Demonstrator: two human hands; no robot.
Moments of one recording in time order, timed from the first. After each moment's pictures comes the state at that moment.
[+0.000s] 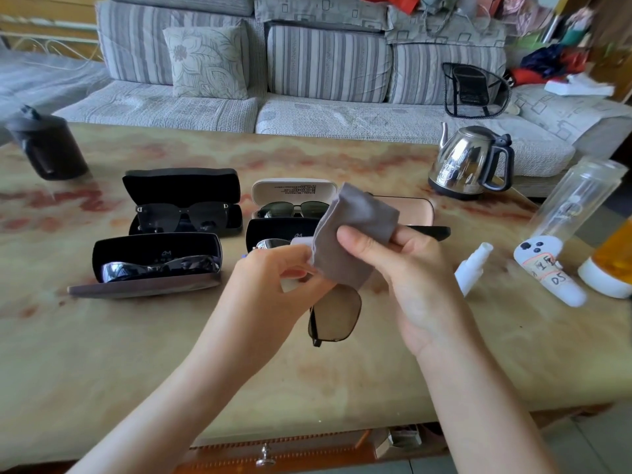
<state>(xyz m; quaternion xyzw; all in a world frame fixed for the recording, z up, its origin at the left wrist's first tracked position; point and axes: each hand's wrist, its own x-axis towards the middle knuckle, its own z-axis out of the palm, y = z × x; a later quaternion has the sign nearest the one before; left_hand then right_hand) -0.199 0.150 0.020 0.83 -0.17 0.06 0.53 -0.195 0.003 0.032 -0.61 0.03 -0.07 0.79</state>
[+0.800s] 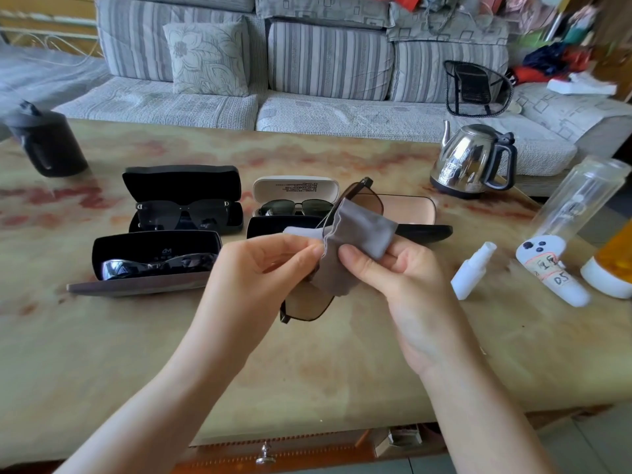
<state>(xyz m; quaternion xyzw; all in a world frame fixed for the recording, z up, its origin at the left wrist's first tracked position) -0.196 0.153 0.021 0.72 -0.10 0.04 0.68 -0.201 0.002 0.015 -0.64 -0.01 -0.06 0.77</state>
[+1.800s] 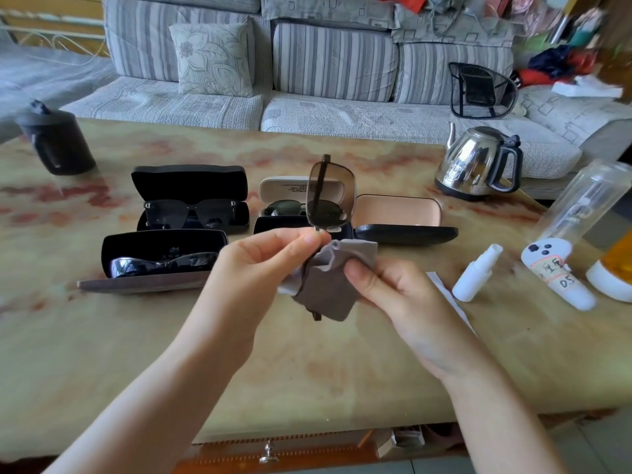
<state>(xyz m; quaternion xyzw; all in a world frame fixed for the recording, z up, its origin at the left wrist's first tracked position) -0.192 0.159 0.024 0.64 -0.05 -0.03 0.76 -0.210 -0.006 0.018 -0.73 -0.13 0.03 0.67</state>
